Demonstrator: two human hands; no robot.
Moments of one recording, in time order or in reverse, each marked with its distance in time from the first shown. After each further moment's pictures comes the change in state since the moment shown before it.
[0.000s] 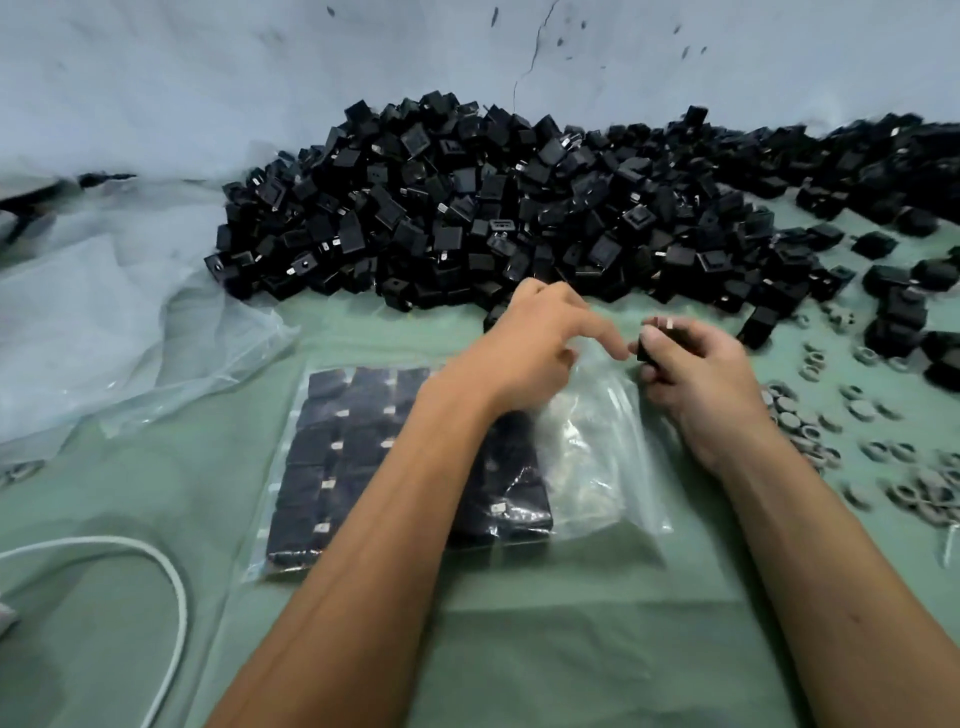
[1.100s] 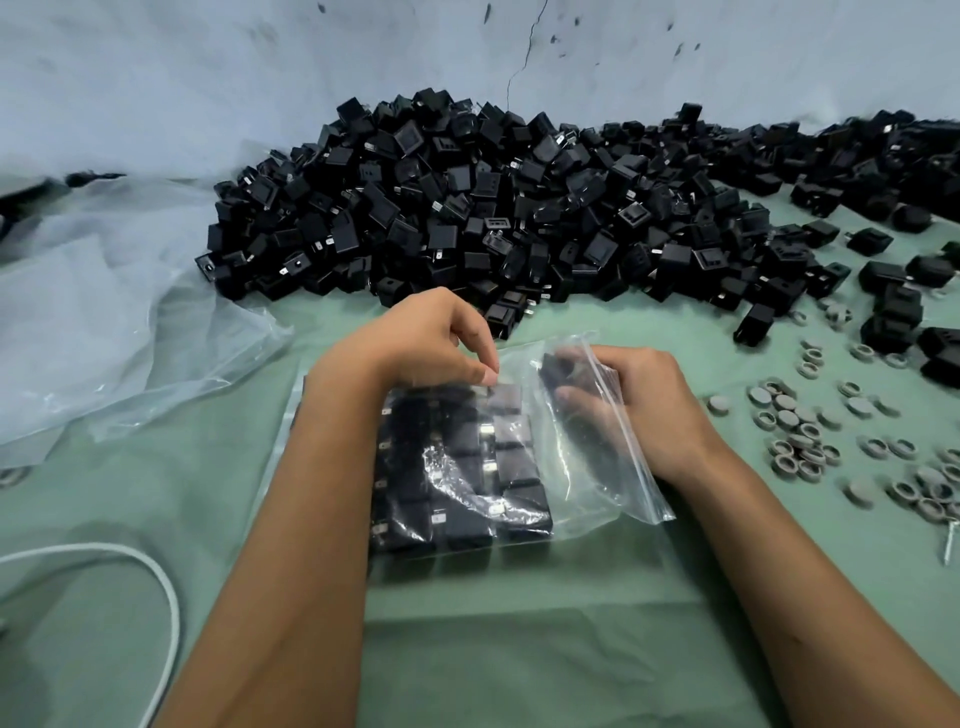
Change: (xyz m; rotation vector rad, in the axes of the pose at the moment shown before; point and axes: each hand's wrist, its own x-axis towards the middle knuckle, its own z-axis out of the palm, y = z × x) left_hand -0.030 -0.056 -0.048 -0.118 -0.094 -0.293; right_hand -0.022 0.004 0.017 -0.642 -0.328 -0.387
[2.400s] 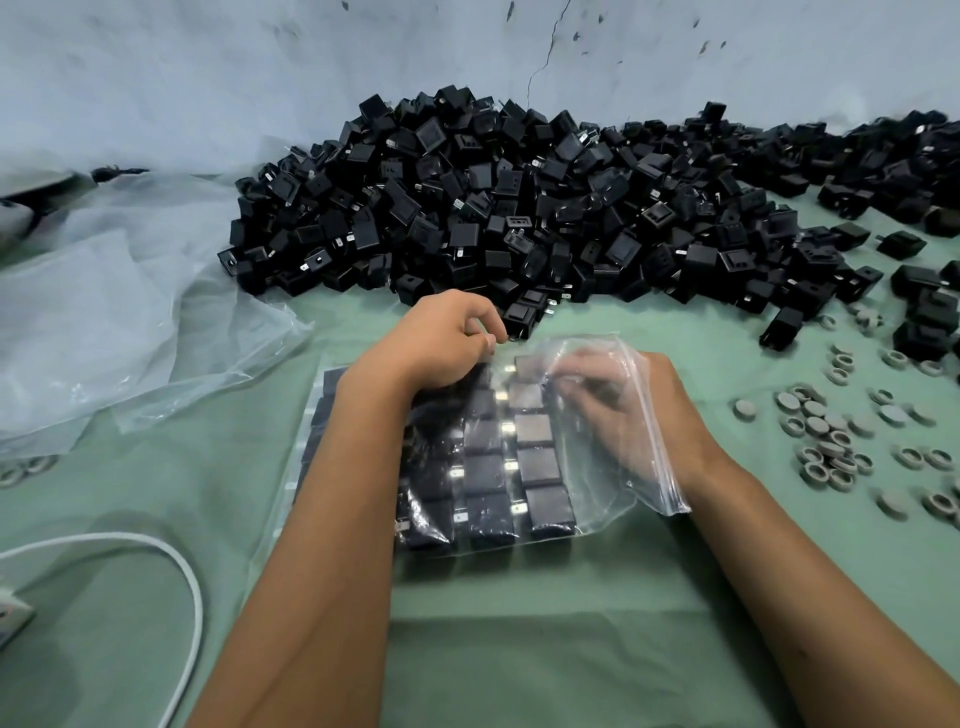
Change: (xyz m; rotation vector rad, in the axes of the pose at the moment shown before) left_hand 0.010 -0.018 0.013 -0.086 0.156 -0.080; right_hand 0.003 -0.006 0.021 0.064 0.012 -0.213
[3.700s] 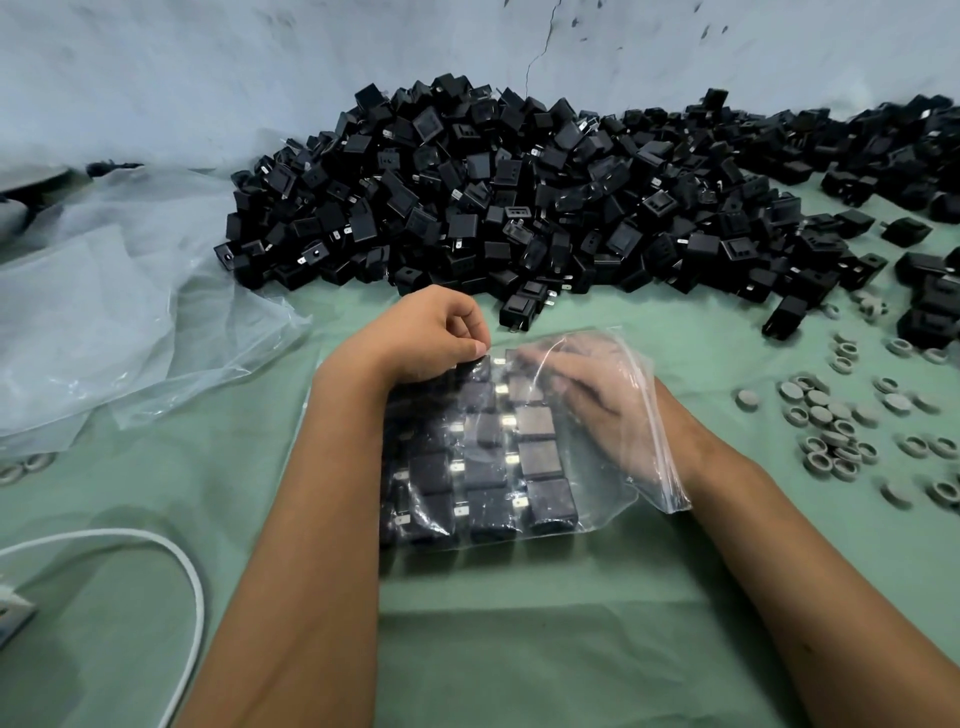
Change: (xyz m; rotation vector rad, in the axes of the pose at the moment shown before) left_hand -0.005 -0.009 -0.012 -0.010 -0.072 -0.044; right_hand 0.007 0.021 0.008 -0.288 -0.172 -0.170
